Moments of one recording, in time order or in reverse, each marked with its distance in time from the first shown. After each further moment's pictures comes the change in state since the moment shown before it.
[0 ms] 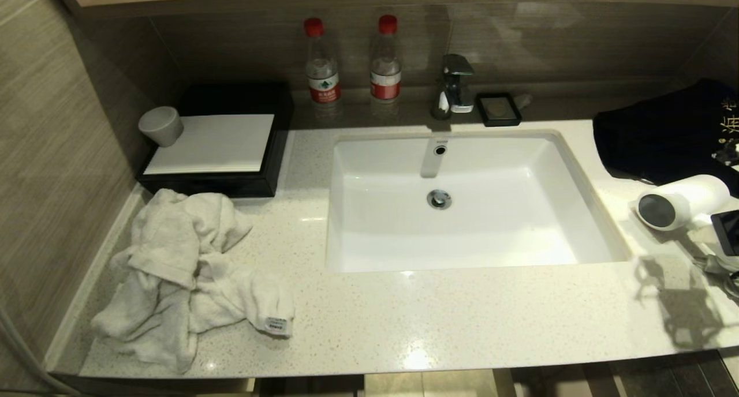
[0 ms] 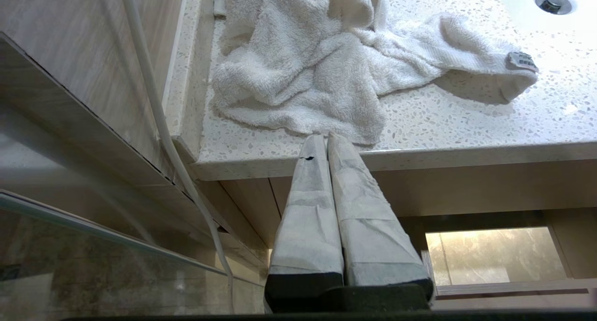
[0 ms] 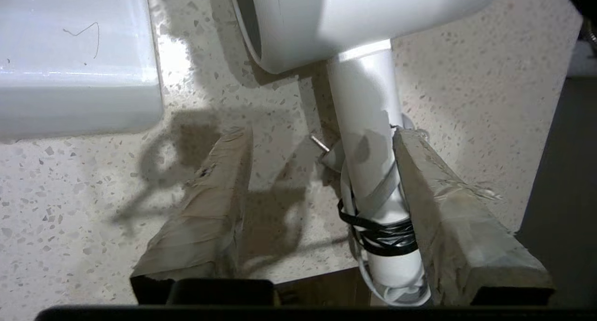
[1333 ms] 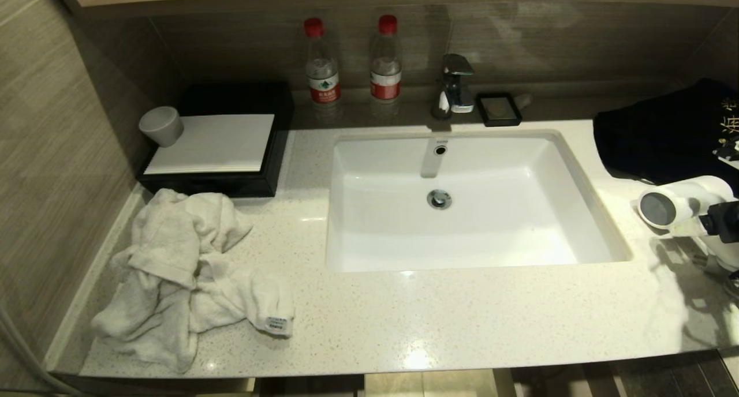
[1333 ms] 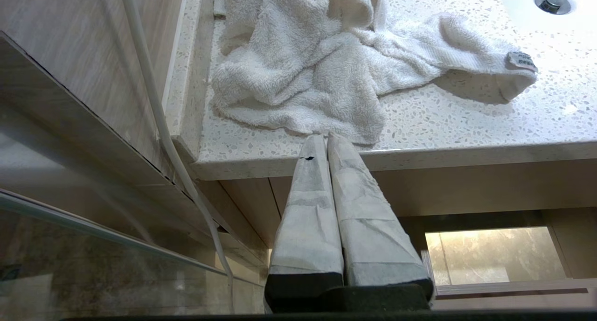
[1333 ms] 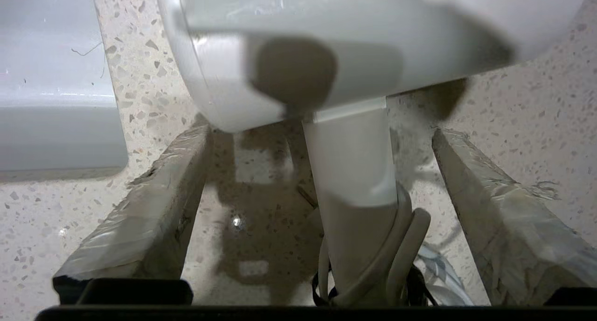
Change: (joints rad) left arm 0.000 0.000 0.000 0.000 0.000 0.000; right arm -0.156 0.195 -0.159 0.058 0.248 -0.048
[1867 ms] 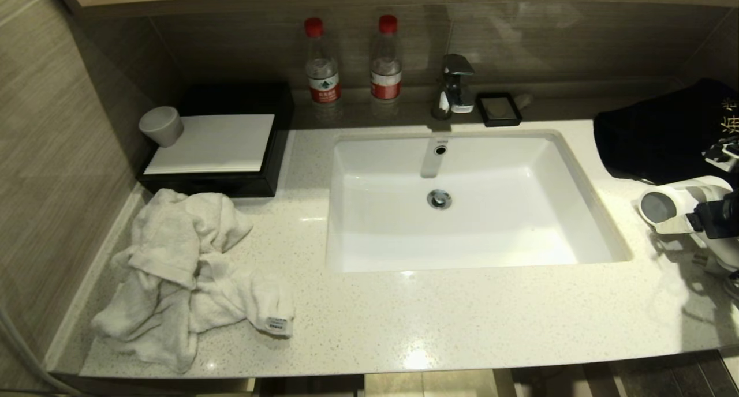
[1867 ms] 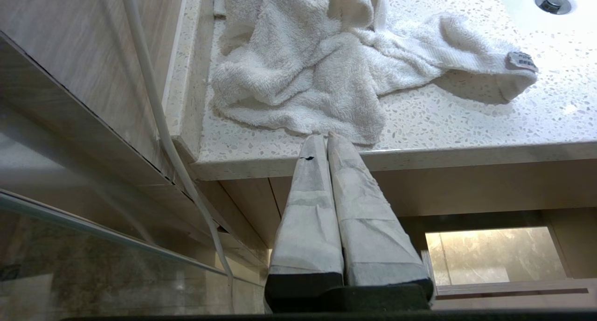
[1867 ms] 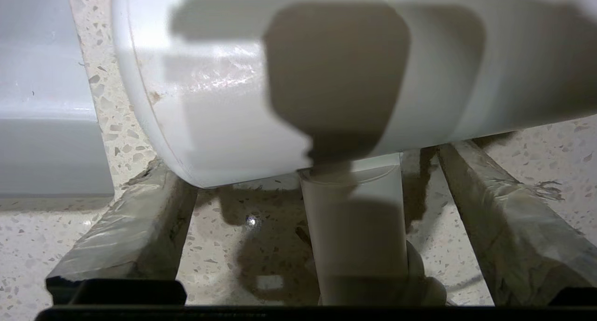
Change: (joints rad) left arm 0.000 0.000 0.000 0.000 0.000 0.000; right arm -0.020 0.097 -0.049 -0.022 0.083 -0.007
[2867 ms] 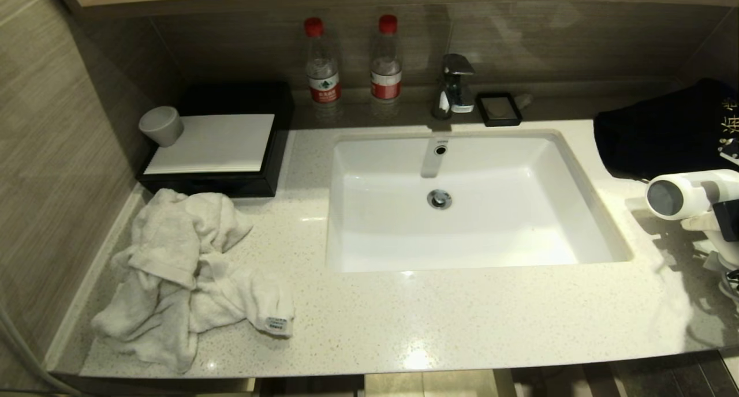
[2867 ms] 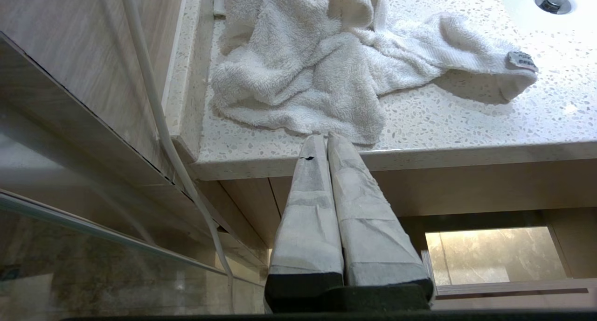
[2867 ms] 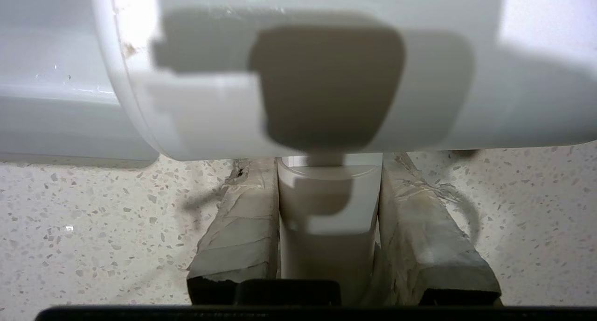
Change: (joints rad) left arm 0.000 0.000 0.000 0.000 0.000 0.000; right arm -0.013 -0.107 0.052 0.007 0.055 -0.056
